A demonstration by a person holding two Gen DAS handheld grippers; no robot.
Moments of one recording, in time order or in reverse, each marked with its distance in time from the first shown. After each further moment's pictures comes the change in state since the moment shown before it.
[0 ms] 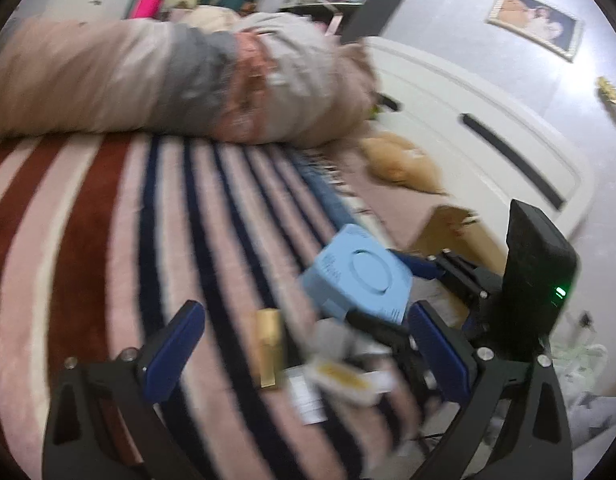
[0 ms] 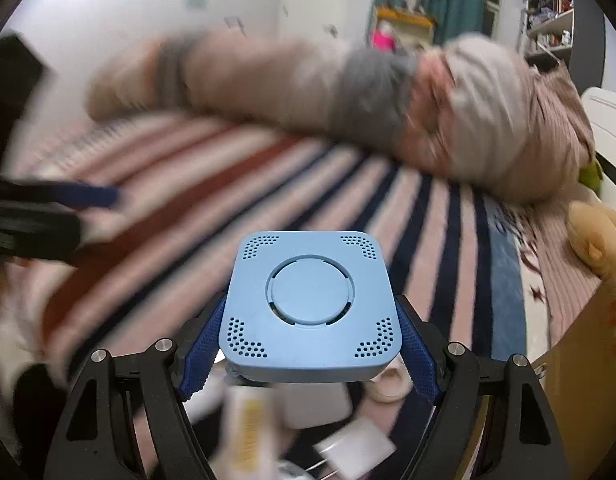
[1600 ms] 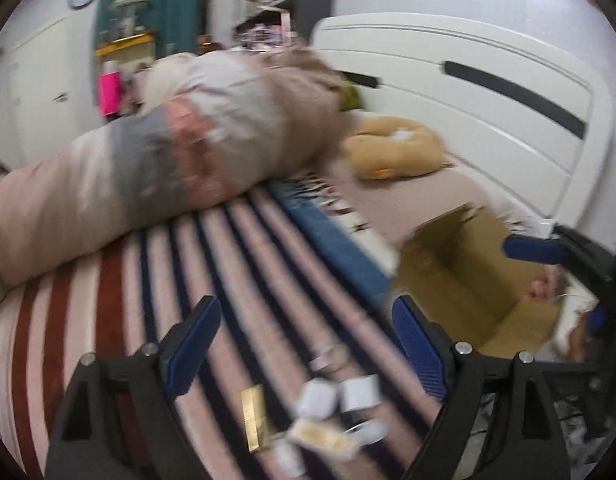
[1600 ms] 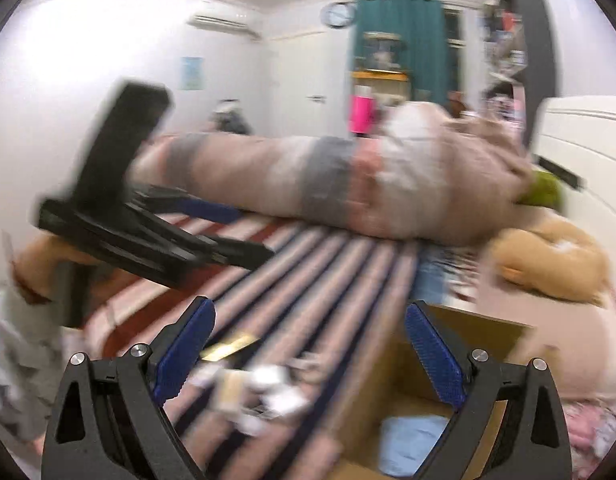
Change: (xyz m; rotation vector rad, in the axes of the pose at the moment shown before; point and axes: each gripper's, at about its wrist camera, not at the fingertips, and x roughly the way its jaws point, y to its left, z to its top) left arm 0.029 -0.118 0.055 0.310 0.026 0.299; right arm -0.150 -0.063 0.000 0.051 -0.162 0.035
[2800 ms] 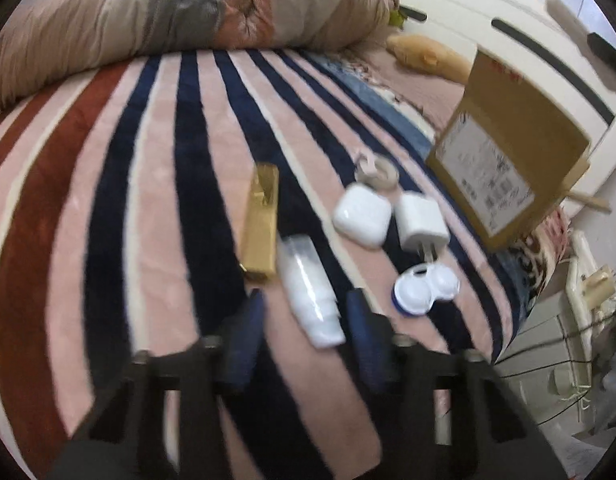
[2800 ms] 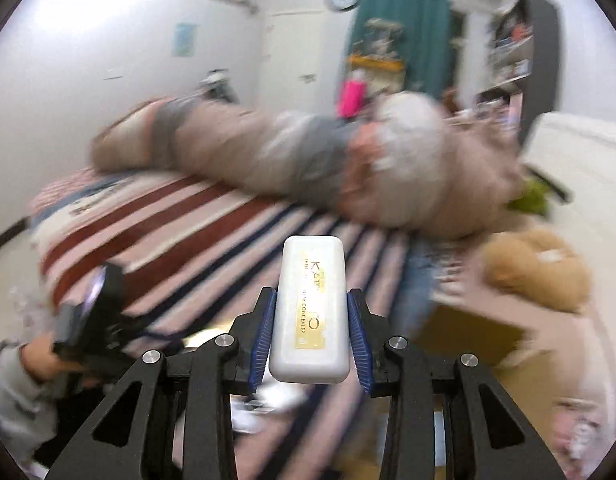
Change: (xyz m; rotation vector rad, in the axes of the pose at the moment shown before) left arm 0.075 0.030 -0.183 -0.204 0.243 -0.101; right arm -0.009 -0.008 -0.002 -0.023 0.056 -0.279
